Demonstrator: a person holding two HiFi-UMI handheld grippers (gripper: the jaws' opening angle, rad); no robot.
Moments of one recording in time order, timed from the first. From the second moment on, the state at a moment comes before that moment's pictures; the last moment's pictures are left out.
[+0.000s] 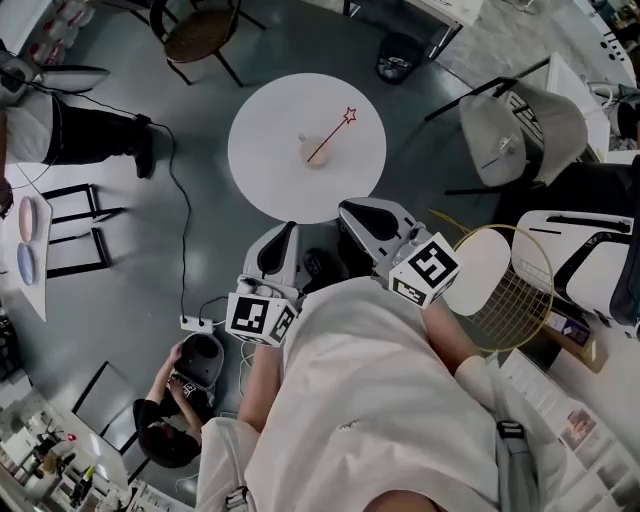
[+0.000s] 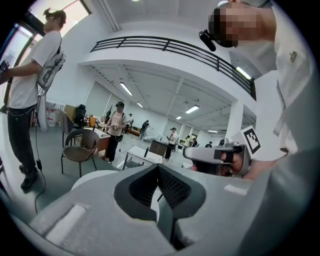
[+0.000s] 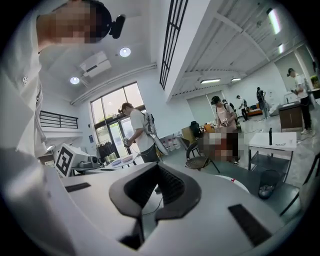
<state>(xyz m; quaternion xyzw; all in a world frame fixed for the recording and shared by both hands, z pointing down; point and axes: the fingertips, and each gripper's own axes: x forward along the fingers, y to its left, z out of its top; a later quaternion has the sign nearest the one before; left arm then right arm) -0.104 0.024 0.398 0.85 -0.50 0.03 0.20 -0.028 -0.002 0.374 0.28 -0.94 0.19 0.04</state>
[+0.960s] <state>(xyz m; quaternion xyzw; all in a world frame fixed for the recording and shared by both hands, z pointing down) -0.063 -0.032 0.415 0.79 -0.57 0.04 0.23 -0.005 -0.076 0.437 0.19 -0.94 0.27 0.08</state>
